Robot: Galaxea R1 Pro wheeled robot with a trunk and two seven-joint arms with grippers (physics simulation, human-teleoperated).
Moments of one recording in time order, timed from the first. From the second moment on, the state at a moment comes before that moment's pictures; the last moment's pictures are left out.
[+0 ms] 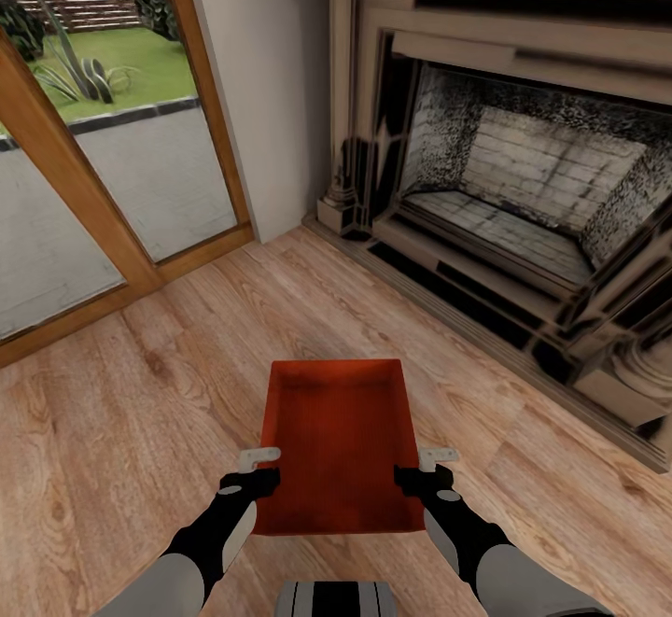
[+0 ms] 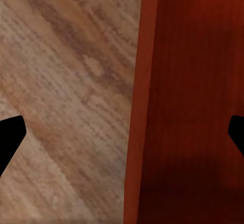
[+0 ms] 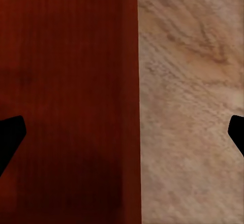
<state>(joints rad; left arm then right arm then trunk) -0.61 -0.13 0.00 -0.43 0.06 0.13 0.20 -0.66 0.08 0.09 -0.29 -0.03 -0.04 -0.13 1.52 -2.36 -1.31</state>
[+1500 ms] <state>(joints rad) -0.61 -0.13 0.00 -0.43 0.01 0.12 0.20 -0.66 0.08 0.08 -0.29 -0.03 -0.04 -0.13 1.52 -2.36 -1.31</state>
